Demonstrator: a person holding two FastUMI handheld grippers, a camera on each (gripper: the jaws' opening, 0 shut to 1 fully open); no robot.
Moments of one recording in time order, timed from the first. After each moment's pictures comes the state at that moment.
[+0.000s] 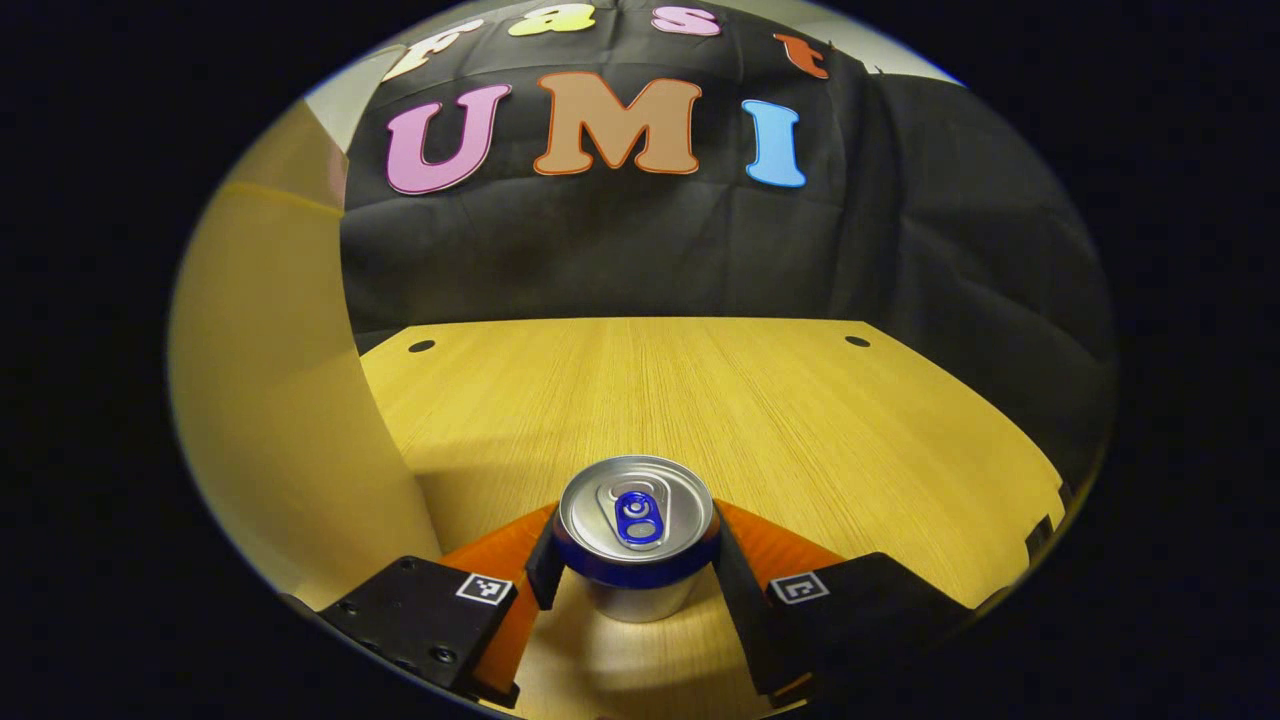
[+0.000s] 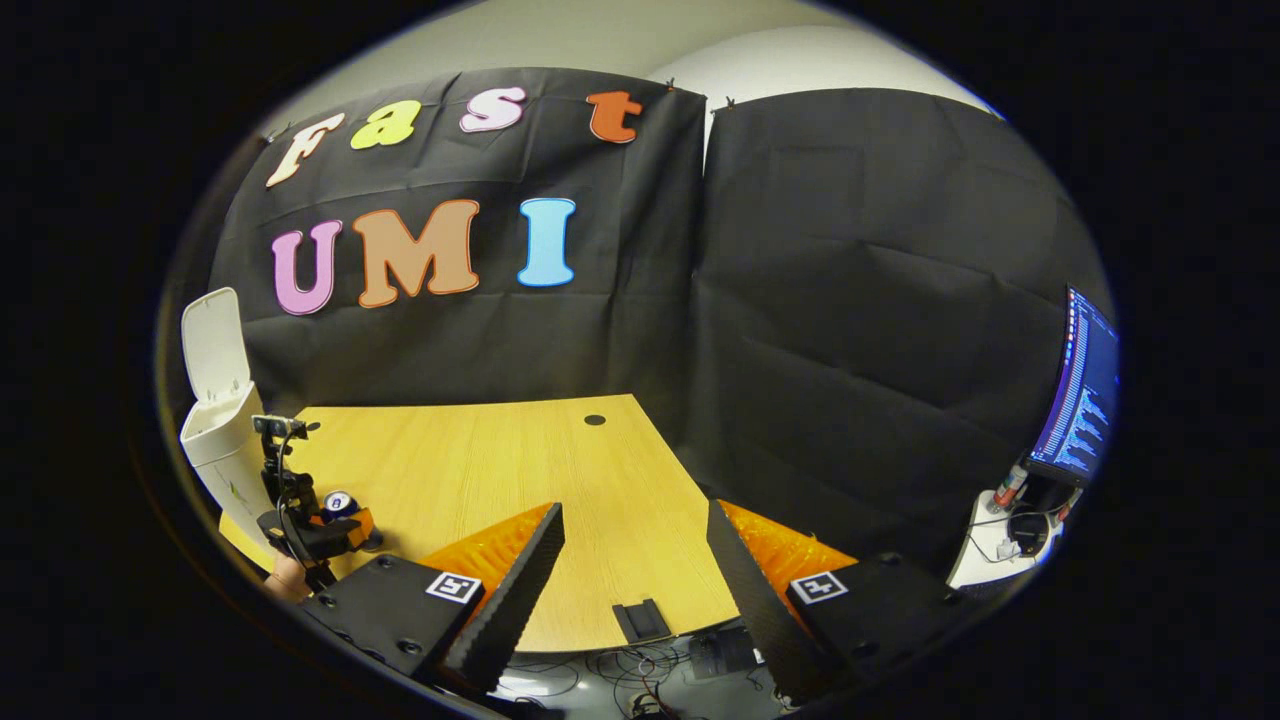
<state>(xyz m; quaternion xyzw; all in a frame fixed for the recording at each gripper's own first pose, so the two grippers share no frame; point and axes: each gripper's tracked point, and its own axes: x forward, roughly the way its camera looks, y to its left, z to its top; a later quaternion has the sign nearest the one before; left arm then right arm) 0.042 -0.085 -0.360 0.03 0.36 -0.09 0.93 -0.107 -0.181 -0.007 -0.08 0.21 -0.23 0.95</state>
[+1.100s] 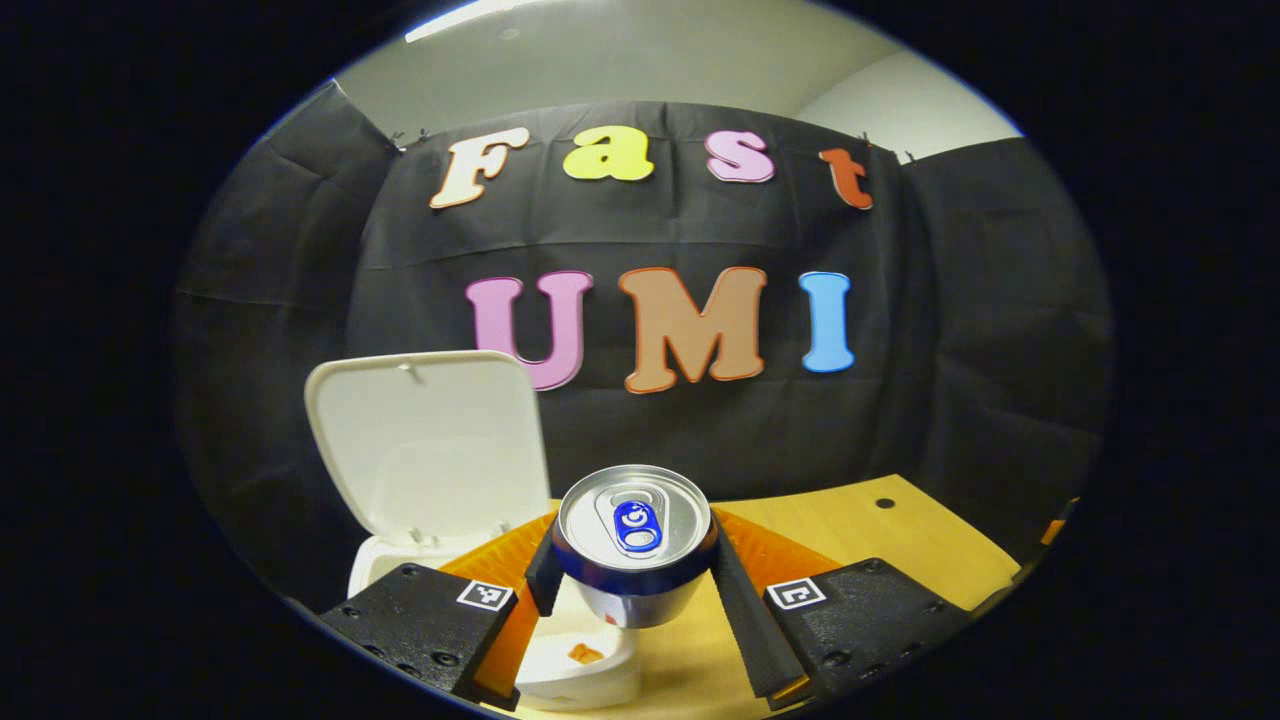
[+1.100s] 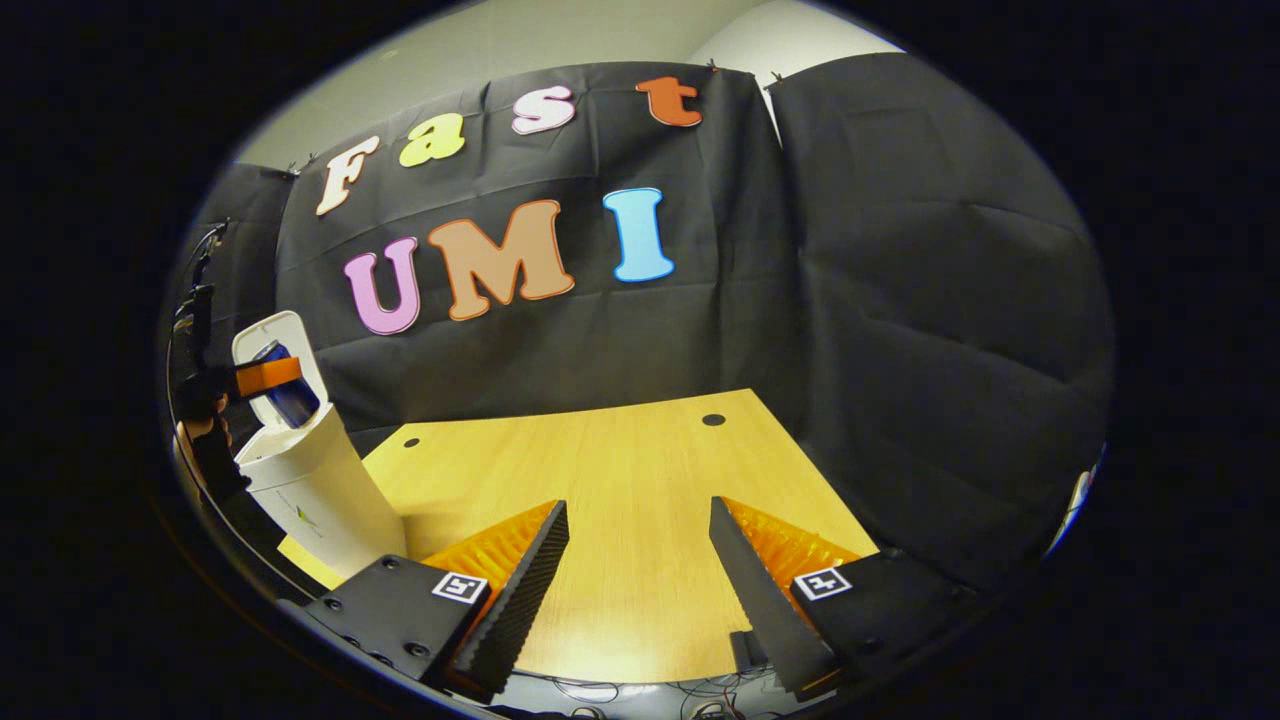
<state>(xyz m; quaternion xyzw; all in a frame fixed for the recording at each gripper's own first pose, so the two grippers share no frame) 0.114 0.028 -0.045 0.05 0.18 0.01 0.98 -0.014 -0.126 -0.055 -0.03 0.22 -0.05 0.97</state>
